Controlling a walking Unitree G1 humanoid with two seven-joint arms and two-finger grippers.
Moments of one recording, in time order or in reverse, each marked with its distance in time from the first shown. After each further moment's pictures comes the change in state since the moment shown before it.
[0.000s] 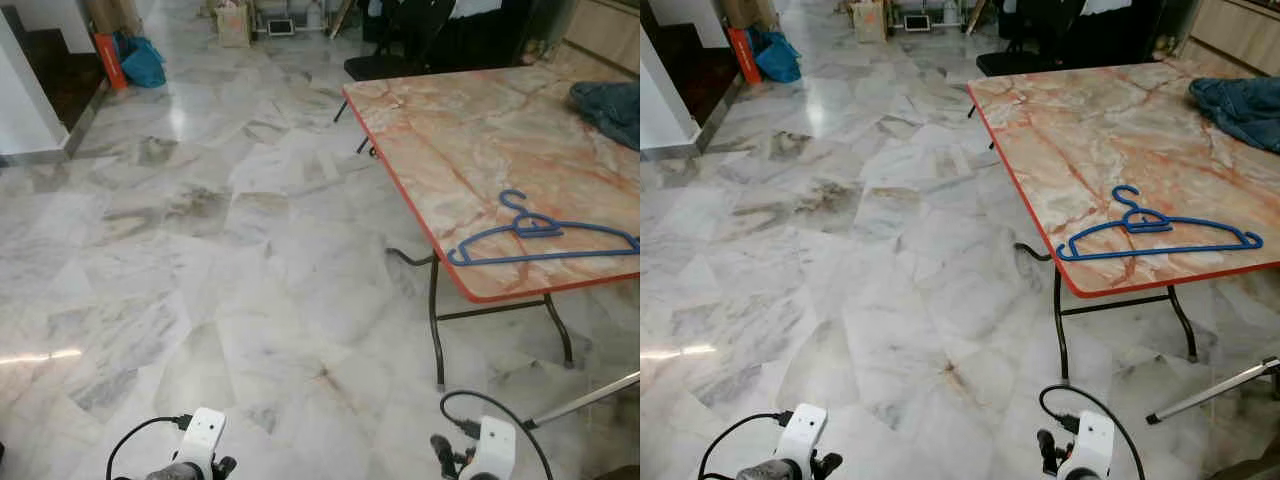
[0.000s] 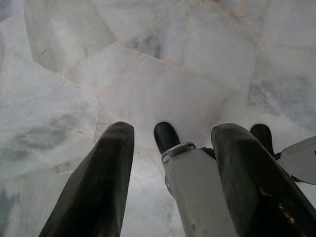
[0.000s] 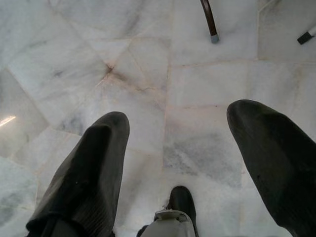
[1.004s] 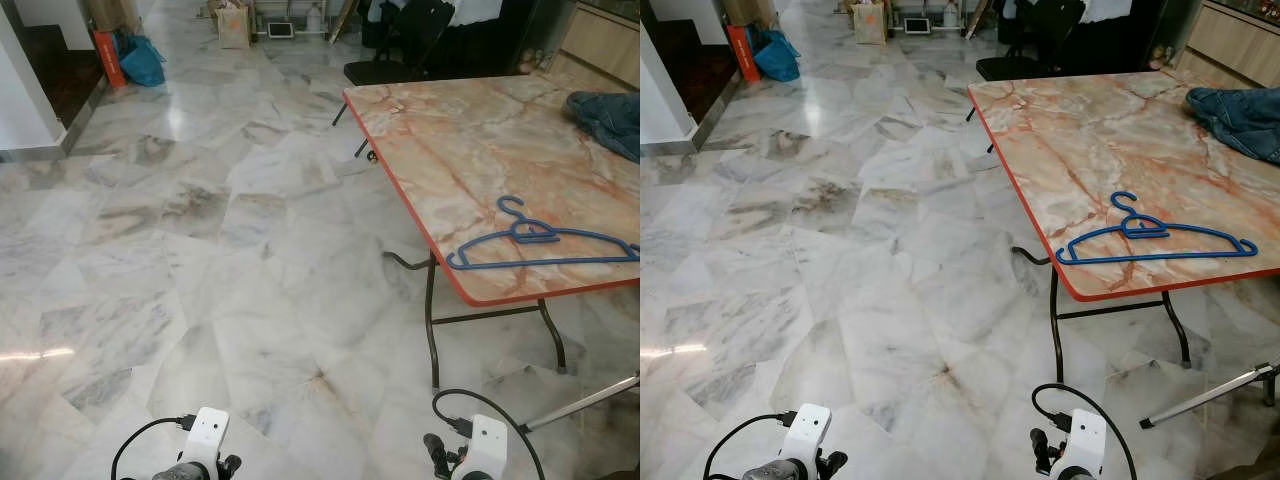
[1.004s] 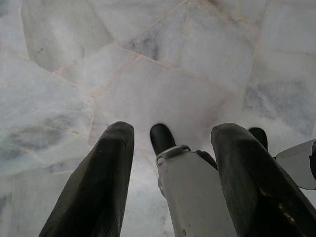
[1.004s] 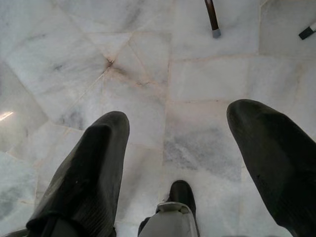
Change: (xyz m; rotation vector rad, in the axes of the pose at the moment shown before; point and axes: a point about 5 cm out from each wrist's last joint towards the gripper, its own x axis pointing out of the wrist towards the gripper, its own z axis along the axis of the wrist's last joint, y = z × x) left arm 0.001 -0.004 -0.001 -0.013 0.008 0.010; right arm -0.001 0.008 -0.011 0.008 0.025 0.000
